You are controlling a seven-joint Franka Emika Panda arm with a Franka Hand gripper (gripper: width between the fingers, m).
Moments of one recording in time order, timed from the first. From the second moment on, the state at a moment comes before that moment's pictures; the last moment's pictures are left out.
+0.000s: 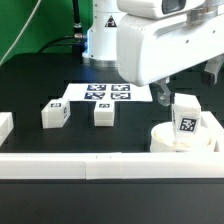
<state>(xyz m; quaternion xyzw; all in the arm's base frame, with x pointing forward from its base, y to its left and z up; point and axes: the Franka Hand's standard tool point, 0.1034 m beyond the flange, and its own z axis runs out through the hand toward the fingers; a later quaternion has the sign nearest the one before) 0.648 0.076 0.111 -0.95 -0.31 0.03 0.06</state>
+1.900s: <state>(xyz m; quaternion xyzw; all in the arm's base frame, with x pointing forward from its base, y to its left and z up) 0.650 0.085 0.090 -0.71 -0.70 0.01 0.02</state>
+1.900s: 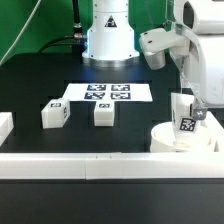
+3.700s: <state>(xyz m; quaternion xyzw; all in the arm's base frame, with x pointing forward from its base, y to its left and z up) 0.647 0.087 0.089 -1.00 0.02 0.00 0.03</state>
